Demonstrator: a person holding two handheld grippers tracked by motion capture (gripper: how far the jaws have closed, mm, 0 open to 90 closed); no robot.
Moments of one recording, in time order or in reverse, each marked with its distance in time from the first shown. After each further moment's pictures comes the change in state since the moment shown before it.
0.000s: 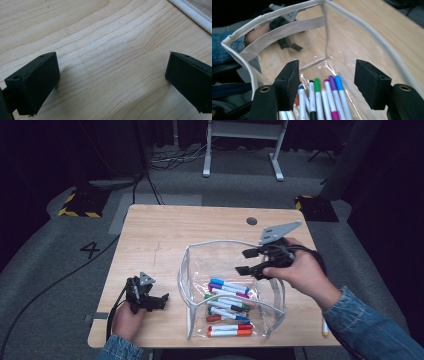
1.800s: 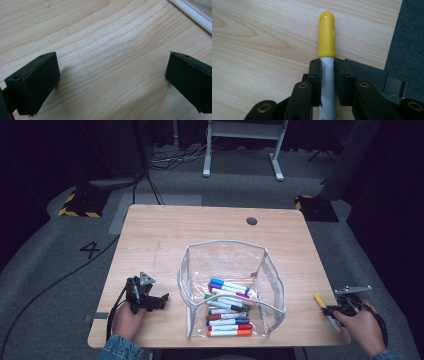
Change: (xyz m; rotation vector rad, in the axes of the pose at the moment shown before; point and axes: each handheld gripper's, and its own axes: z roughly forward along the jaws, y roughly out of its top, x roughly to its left) left arm 0.000 0.000 0.000 0.001 0.000 0.000; right arm -0.064 -0.297 -0.066 0.353 -0.517 0.597
